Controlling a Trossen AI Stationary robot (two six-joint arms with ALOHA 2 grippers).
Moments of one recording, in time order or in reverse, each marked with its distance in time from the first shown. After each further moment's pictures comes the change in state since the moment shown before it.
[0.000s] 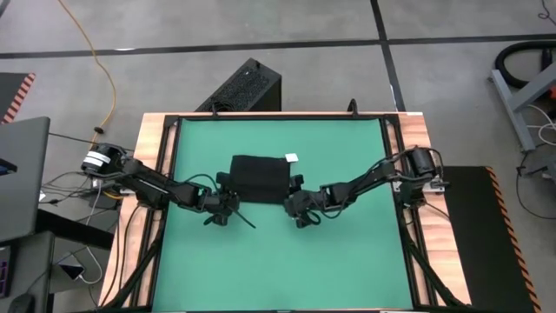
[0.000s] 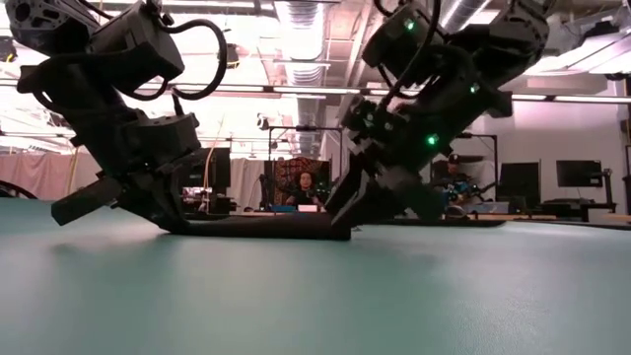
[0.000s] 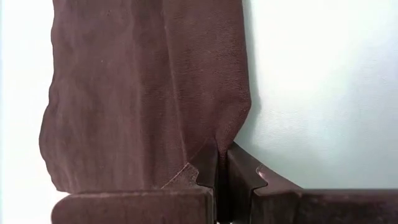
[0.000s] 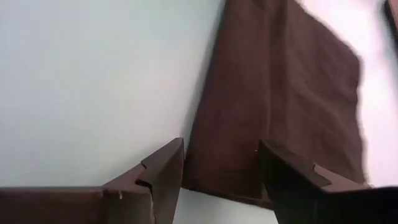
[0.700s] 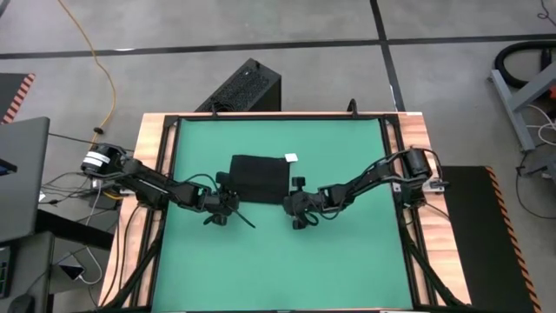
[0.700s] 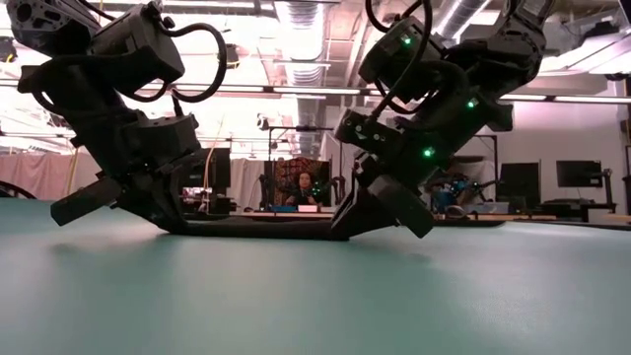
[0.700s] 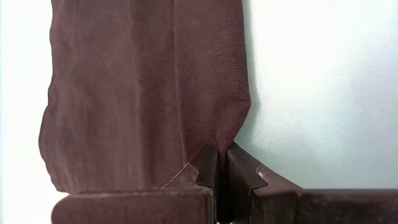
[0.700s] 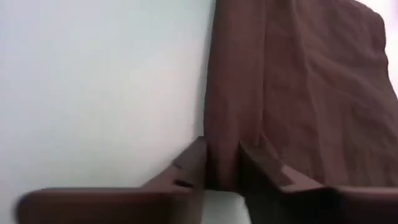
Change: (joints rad) left arm 0.004 0.000 0.000 -0.021 0.018 -0.007; right arm -0.035 0.130 0.001 -0.016 0.040 0.167
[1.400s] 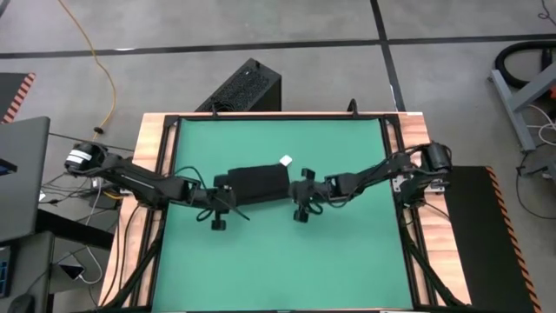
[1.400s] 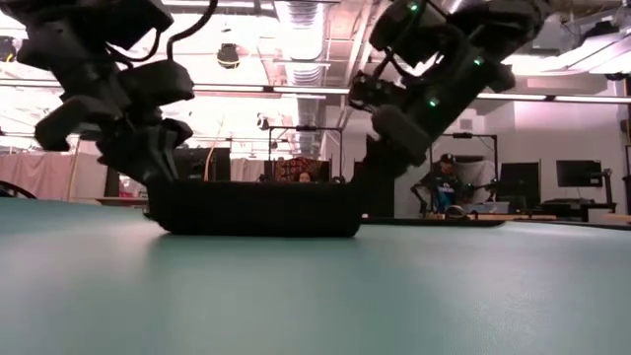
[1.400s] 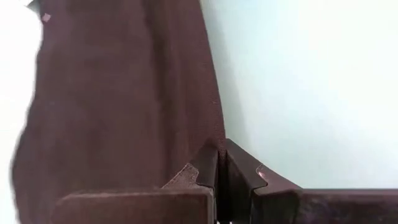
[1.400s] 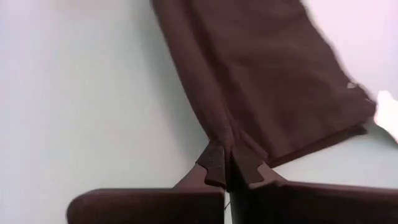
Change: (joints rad) left arm -0.006 -0.213 0.000 -0.010 0.262 -0.215; right arm -0.019 -0.263 0.002 -0.194 -0.118 0.334
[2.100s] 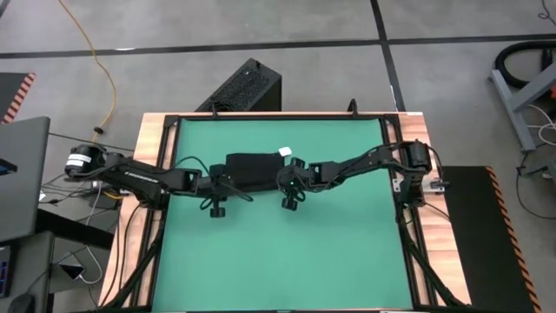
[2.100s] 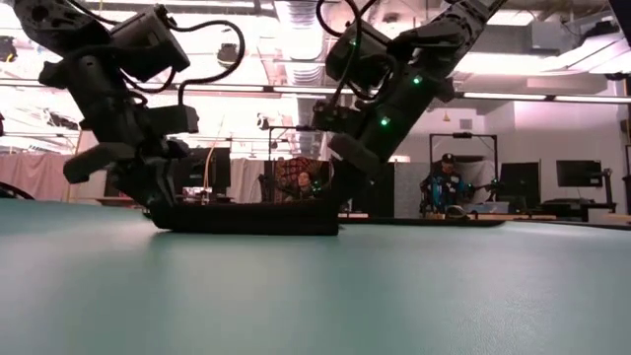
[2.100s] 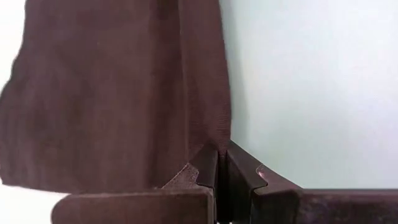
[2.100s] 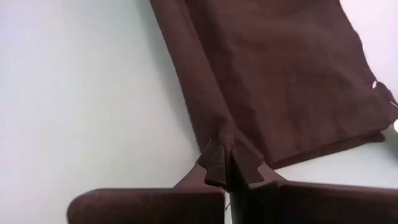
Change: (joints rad) left arm 0.190 0.008 -0.046 -0.011 0.008 0.131; right arm -0.136 0.152 0.218 -0.147 -0.078 -0.077
